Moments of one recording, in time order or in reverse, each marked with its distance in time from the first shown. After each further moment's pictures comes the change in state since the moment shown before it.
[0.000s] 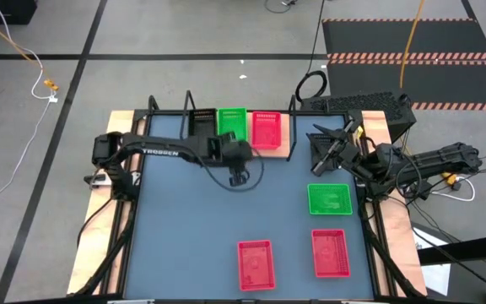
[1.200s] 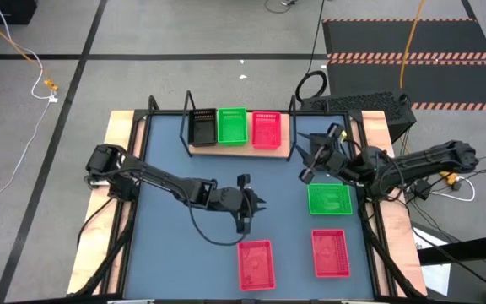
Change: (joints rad) left arm -0.324 0.003 -0.239 0.725 0.037 0.007; right arm -0.028 0.188 0.000 0.213 -0.180 -0.023
